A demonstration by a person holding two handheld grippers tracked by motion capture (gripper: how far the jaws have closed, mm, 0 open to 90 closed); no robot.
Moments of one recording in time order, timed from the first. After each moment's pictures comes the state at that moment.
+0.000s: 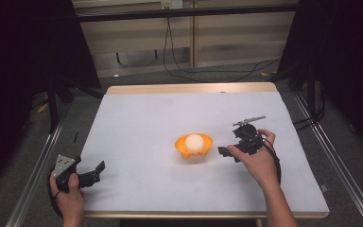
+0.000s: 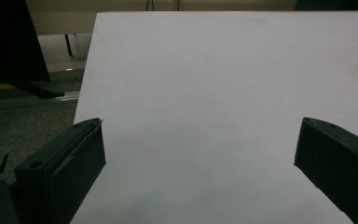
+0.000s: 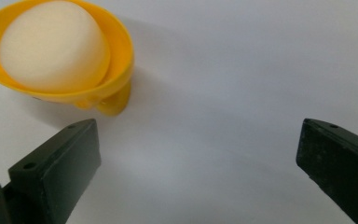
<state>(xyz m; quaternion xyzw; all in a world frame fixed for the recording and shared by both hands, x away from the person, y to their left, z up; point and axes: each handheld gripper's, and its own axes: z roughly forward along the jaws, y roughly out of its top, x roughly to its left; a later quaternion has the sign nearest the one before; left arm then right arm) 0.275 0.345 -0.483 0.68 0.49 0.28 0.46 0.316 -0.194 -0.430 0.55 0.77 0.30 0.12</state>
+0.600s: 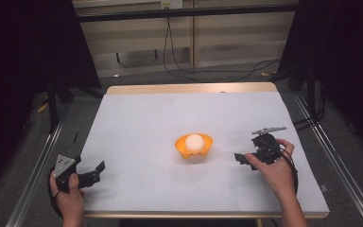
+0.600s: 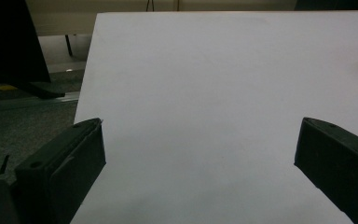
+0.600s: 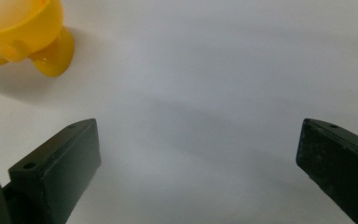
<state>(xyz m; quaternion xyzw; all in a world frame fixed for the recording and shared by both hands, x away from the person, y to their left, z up) 0.275 0.344 -0.483 0.68 0.49 0.28 0.46 0.290 -0.241 -0.450 0.57 0.75 0.30 0.14</state>
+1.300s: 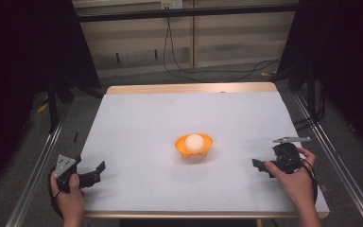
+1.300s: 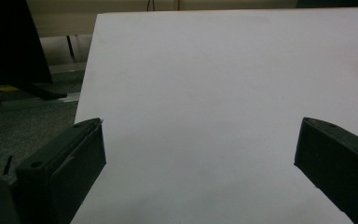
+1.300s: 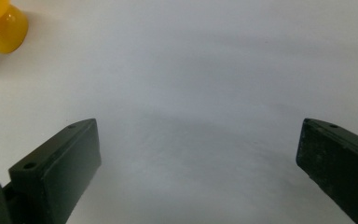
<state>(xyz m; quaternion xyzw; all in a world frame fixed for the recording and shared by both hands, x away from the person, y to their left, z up) 0.275 0.343 -0.483 0.69 0.49 0.29 0.45 0.260 -0.291 -0.462 0.60 0.73 0.31 0.16</state>
